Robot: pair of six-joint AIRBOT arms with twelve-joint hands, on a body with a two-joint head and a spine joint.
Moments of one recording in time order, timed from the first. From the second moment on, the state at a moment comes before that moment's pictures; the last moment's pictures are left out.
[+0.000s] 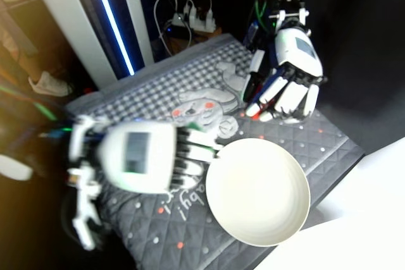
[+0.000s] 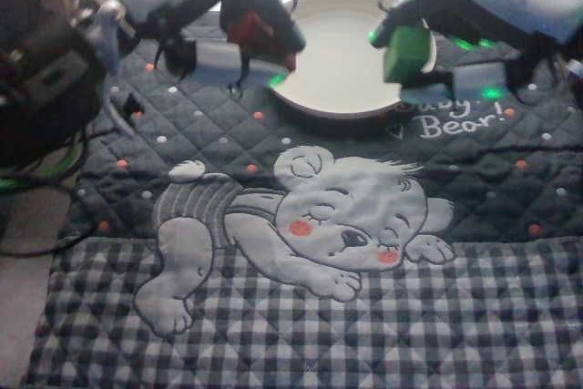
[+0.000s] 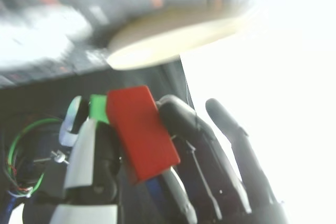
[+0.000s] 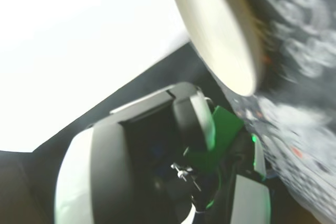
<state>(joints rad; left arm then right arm) 0.38 -1.29 1.51 0.12 -0.71 0.71 -0.36 -1.33 1.66 -0.21 0.92 -0.41</state>
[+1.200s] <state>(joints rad) 0.78 -0.91 1.13 -0.08 -1.06 0.69 -0.64 -1.01 1.33 -0.12 1.11 -0.43</state>
